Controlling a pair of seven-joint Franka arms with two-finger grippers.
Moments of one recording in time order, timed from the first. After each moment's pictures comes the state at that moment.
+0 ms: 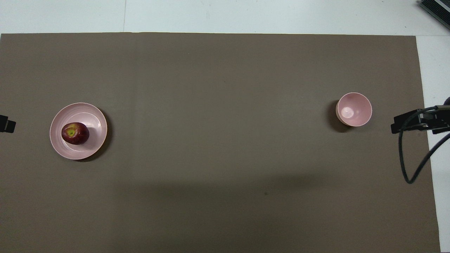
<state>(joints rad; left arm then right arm) -0.02 -0.01 -0.01 -1.36 0.00 1.34 0.19 -0.03 -0.02 -0.01 -1.58 0.00 1.47 0.00</state>
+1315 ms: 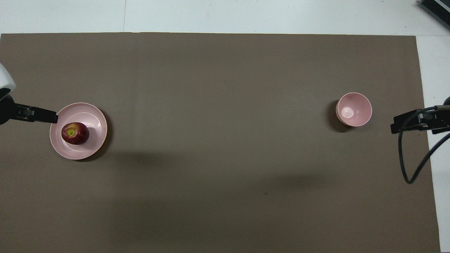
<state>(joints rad) -0.02 -0.02 0.06 -1.89 0.00 1.94 0.28 -0.03 -0.02 -0.01 -1.58 0.00 1.47 0.00</state>
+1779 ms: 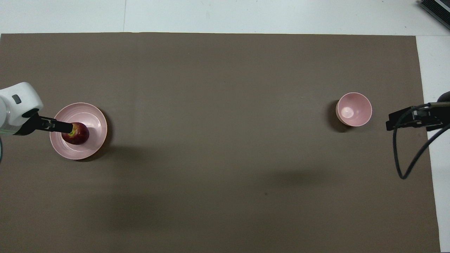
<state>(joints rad) -0.02 0.00 0.07 -2.07 0.00 2.13 0.31 -0.02 0.02 -0.01 -1.58 0.03 1.50 0.03</state>
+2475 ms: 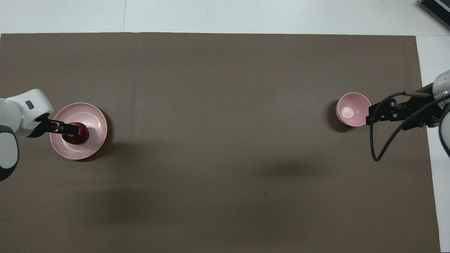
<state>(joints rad) 0.00 0.09 0.08 -2.17 0.00 2.35 0.31 0.03 0.19 0.00 -1.59 0.18 1.63 0.38</state>
